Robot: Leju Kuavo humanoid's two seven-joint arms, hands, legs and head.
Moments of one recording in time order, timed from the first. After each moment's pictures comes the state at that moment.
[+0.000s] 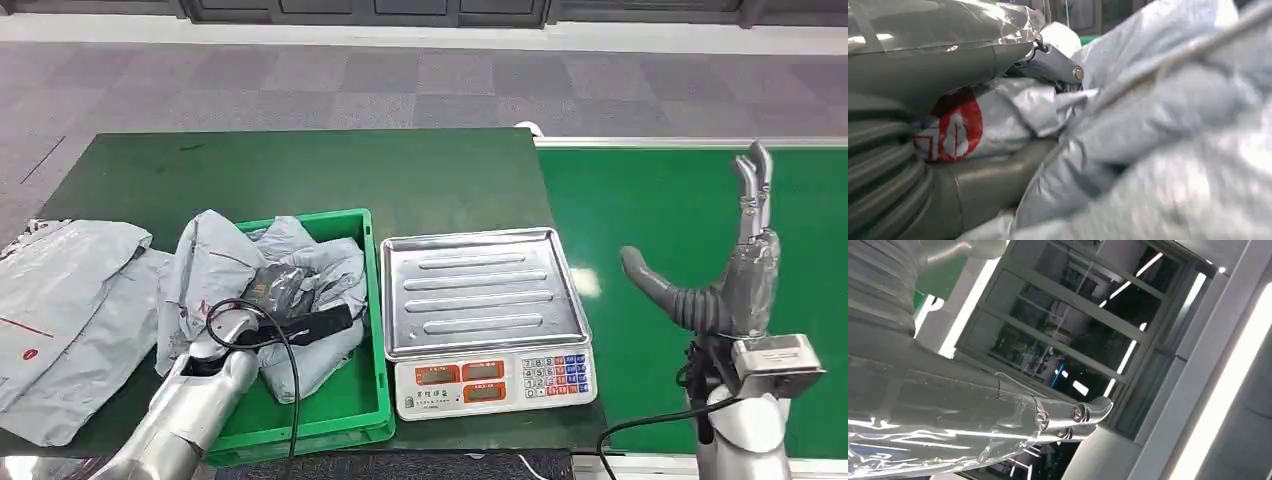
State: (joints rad) left arm -0.48 0.07 -0.19 -0.81 -1.11 0.01 -0.19; right arm -0.08 -0.12 -0.13 -1.85 0.23 -0.10 -0.65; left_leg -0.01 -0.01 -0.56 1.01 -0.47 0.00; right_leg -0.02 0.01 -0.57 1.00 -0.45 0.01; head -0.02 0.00
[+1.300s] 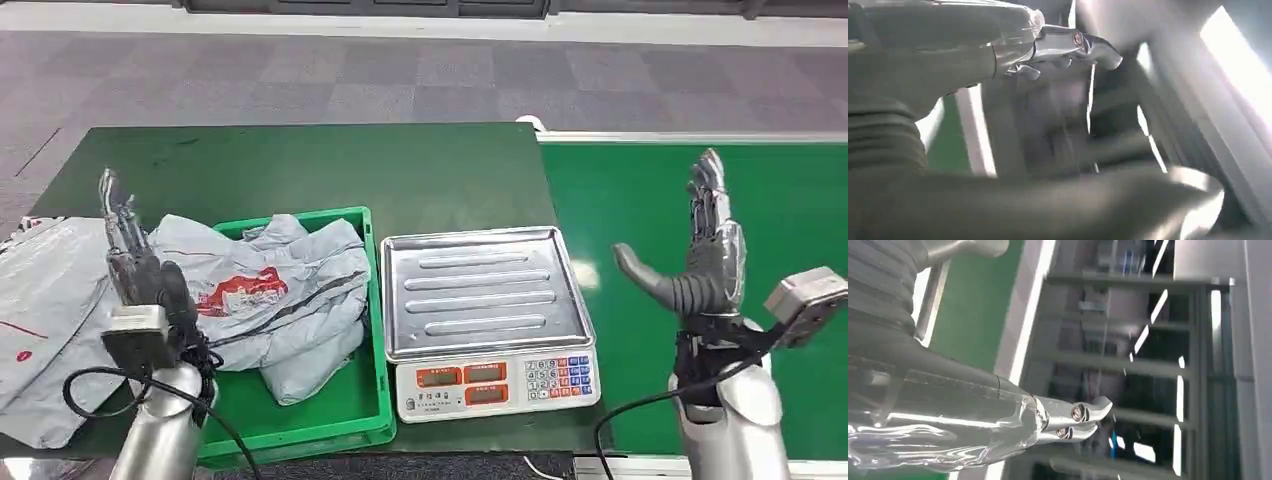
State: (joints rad) left arm -0.23 -0.01 -0.05 -1.45 -0.10 0.32 -0.70; right arm -0.17 -0.12 -0.15 -1.65 -0.13 0.06 -0.51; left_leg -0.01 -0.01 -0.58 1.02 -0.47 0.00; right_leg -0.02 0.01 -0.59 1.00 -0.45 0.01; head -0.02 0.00
